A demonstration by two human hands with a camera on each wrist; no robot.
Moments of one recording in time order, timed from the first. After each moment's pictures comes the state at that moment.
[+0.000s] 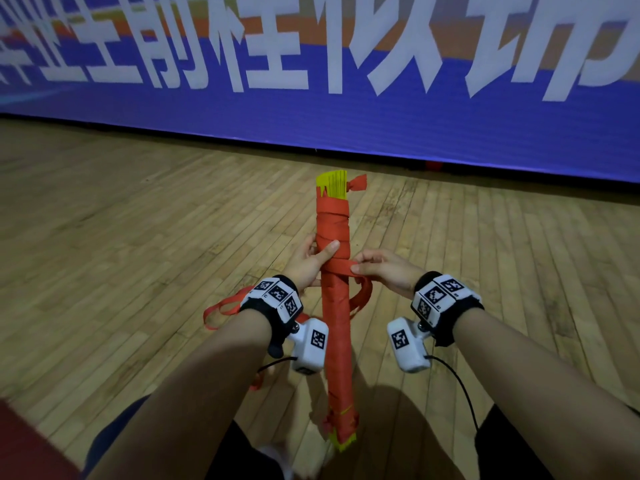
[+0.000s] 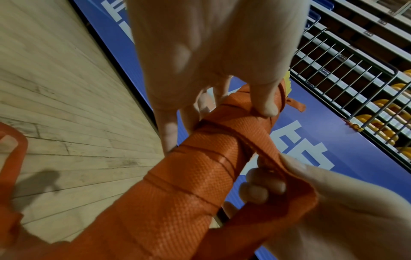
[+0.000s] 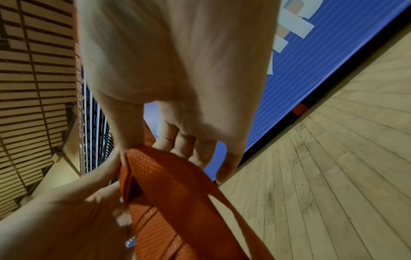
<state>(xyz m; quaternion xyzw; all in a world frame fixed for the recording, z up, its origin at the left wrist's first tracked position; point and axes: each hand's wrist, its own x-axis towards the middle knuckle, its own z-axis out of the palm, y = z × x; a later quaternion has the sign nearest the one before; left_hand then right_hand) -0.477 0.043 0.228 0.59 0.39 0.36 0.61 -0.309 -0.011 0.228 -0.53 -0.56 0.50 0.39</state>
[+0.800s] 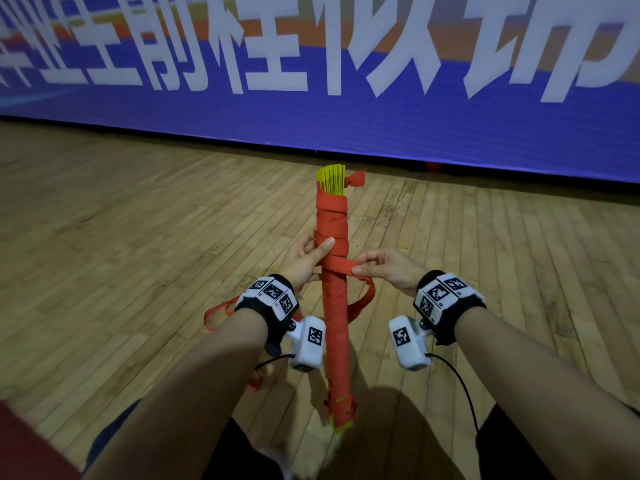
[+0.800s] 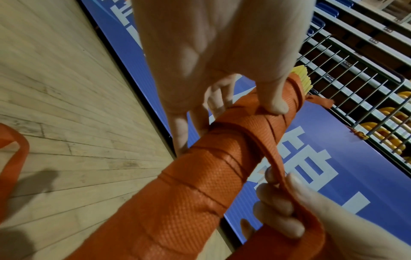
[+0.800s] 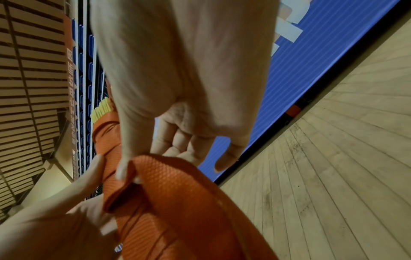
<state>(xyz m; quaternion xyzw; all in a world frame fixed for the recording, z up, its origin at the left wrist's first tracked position) -0.481 0.045 0.232 0.58 0.38 0.36 0.62 -0.301 -0.011 0.227 -0.53 -0.57 0.48 0.40</state>
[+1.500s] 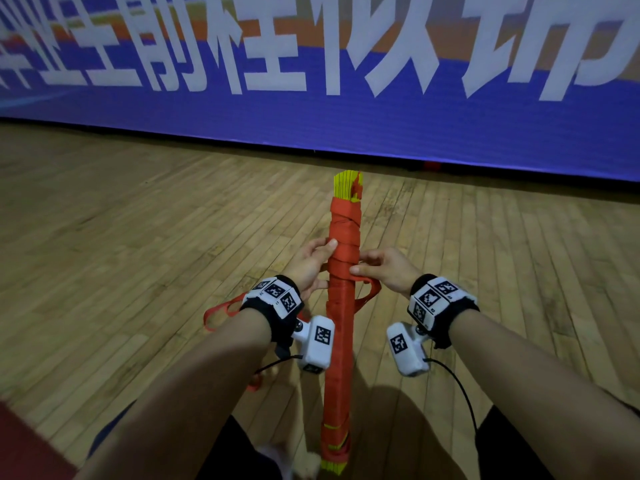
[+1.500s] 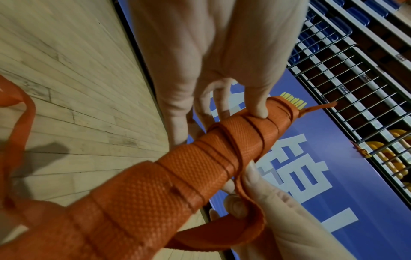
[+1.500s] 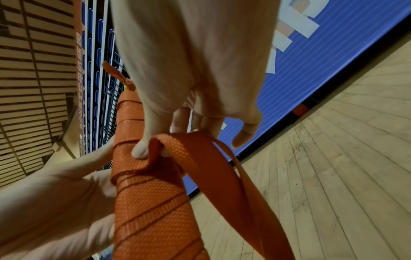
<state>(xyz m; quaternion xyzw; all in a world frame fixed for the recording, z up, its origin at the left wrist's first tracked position) -0.469 0.034 0.235 0.52 0.38 0.34 0.69 -0.302 -0.012 0.217 -0.58 -0.56 0.41 0.43</state>
